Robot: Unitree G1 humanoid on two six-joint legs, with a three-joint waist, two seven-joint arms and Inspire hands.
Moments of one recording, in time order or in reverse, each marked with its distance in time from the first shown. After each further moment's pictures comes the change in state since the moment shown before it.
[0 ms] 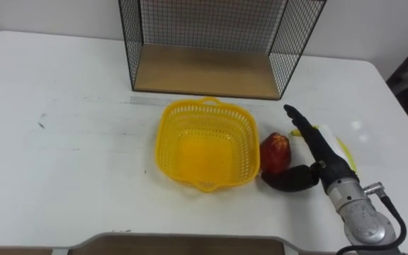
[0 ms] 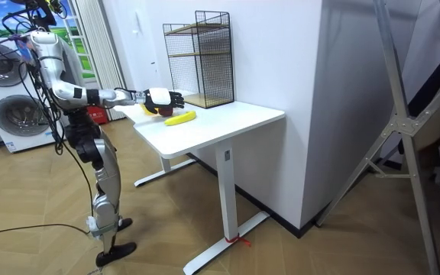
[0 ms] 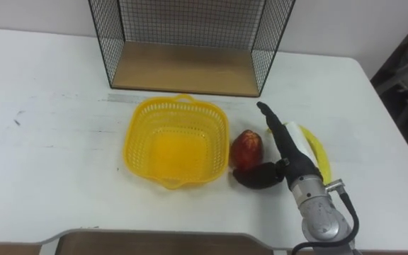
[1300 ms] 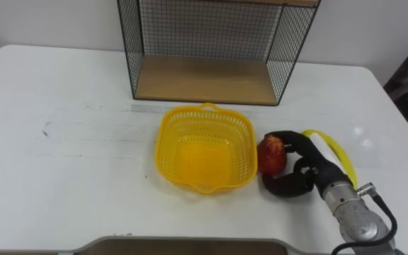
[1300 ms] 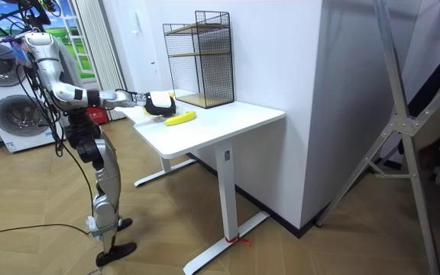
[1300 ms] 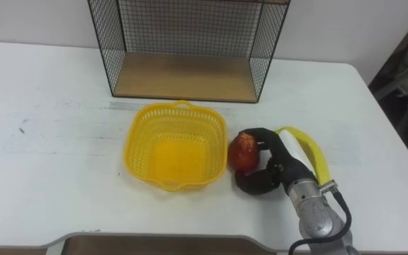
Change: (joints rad) left arm -0.035 0.000 -0.025 0.044 0.001 0.083 0.000; right arm -0.033 0.003 0.019 0.079 -0.071 0.060 0.059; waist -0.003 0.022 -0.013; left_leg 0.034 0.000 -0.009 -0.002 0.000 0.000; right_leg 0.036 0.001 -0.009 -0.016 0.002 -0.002
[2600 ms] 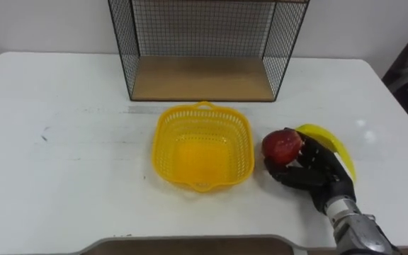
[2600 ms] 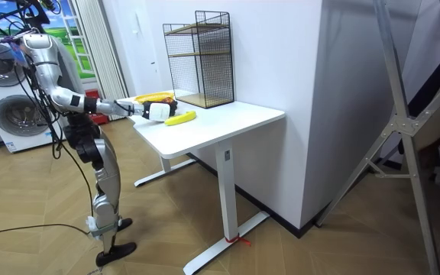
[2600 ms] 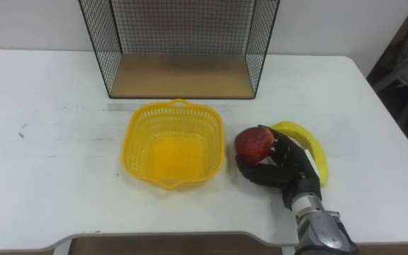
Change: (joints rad) left arm 0.044 -0.028 0.007 0.005 0.000 -0.006 0.008; right arm 0.021 0.058 -0.041 0.076 0.761 -0.052 -0.057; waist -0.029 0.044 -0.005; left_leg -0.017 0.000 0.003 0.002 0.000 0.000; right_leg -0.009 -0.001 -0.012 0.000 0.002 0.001
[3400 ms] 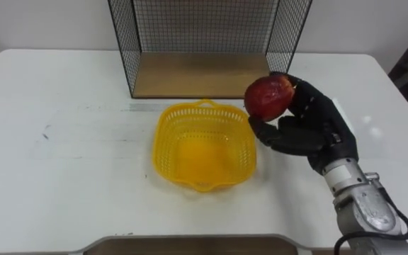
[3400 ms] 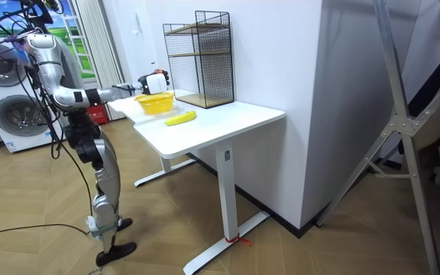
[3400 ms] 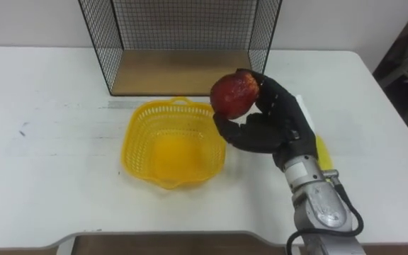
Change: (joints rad) left arm -0.021 0.003 -0.014 0.018 -0.001 -0.017 0.000; right arm 0.003 -0.023 0.026 -0.382 -0.181 0.002 0.048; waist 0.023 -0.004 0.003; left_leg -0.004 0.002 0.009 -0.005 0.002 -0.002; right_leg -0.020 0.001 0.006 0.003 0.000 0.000
